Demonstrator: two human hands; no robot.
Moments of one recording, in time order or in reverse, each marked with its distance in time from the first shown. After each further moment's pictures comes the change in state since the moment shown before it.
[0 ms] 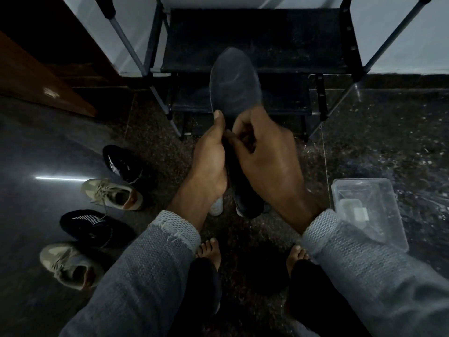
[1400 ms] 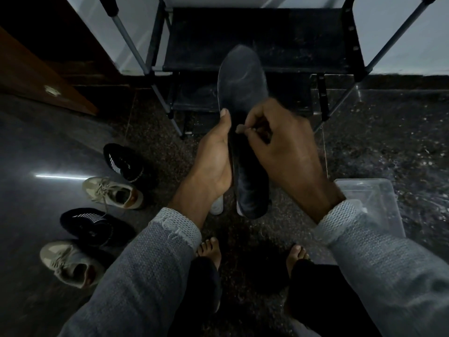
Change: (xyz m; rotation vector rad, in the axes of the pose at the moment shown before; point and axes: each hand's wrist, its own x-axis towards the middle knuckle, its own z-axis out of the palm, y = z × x) left_hand -0.001 0.002 0.002 -0.023 -0.070 -0.034; right_hand 0.011 0.011 -0.017 -0.098 -0.053 -0.089
